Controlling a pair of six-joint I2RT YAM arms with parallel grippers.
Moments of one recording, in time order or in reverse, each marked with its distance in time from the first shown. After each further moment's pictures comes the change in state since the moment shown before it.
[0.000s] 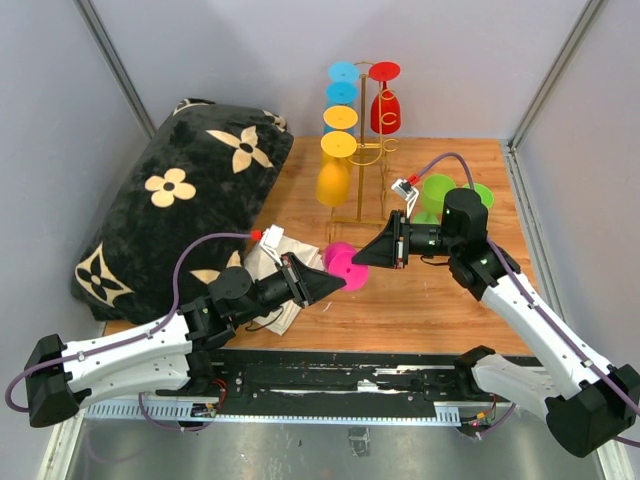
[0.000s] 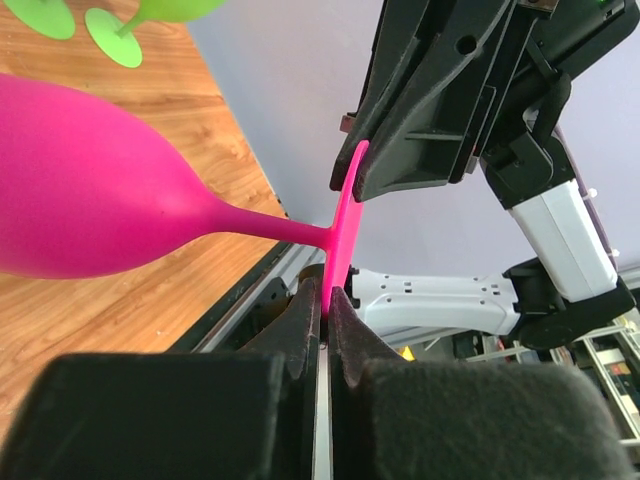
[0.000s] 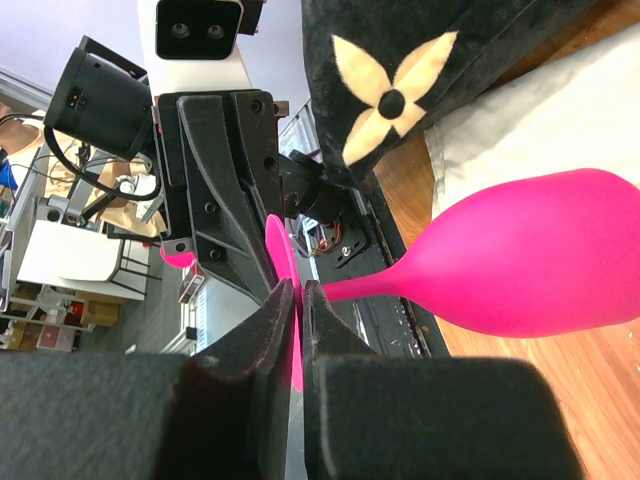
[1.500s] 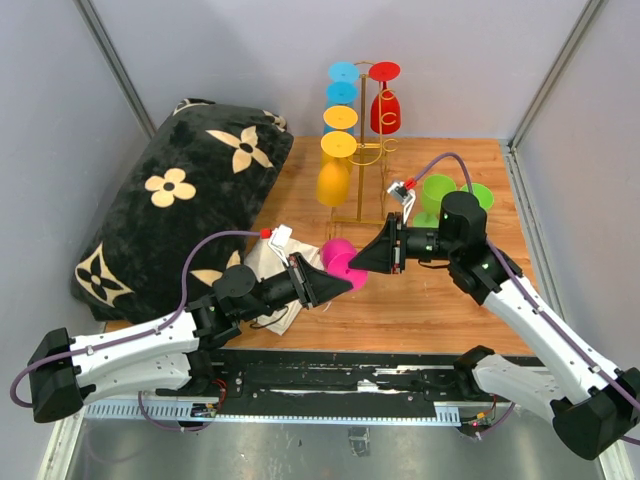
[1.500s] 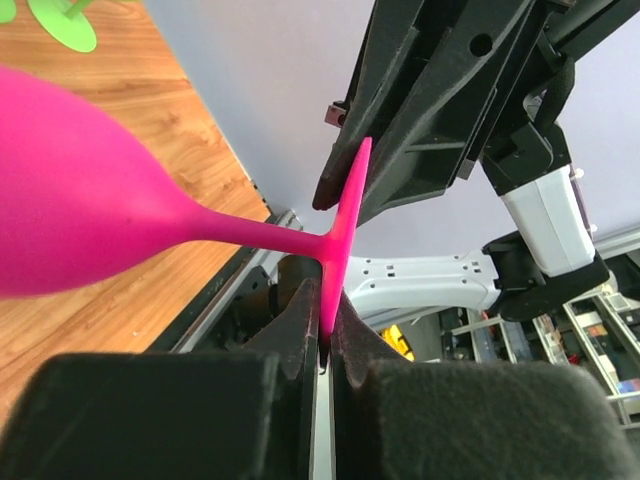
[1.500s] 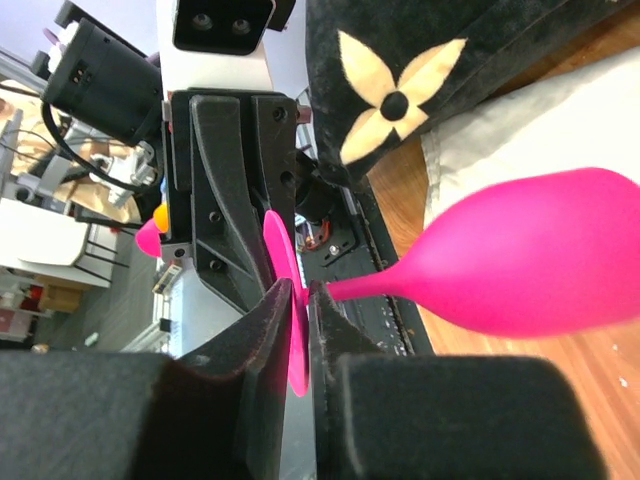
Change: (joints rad) left arm 0.000 0.056 0.002 0.090 0.083 -0.002; right arm 0.065 -0.026 0.018 -0.024 0.057 -0.061
